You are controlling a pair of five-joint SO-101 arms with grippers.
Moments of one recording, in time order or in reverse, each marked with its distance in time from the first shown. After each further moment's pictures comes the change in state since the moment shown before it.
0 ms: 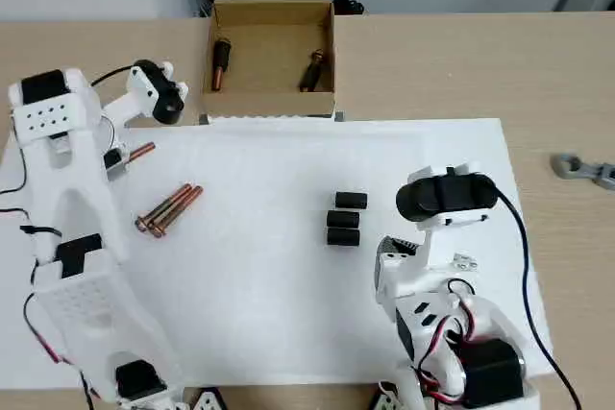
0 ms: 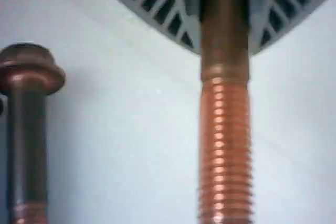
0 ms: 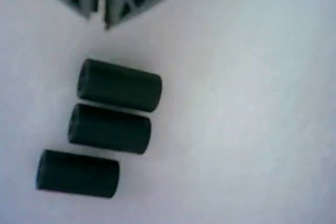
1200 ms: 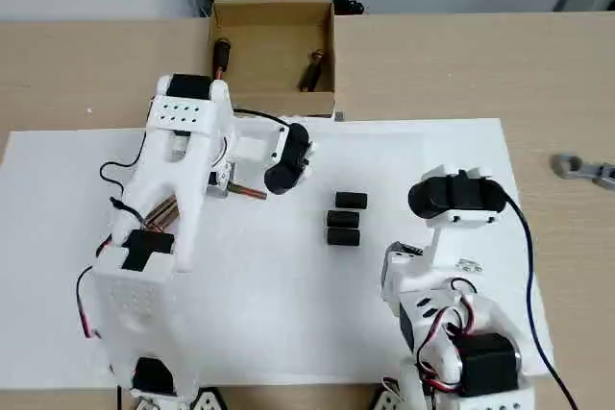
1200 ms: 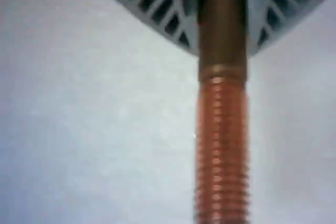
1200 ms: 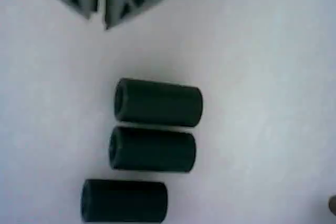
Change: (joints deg) left arm 25.3 0.5 9.5 -0.8 -22.4; right arm 4.0 0.0 3.8 0.0 -1.9
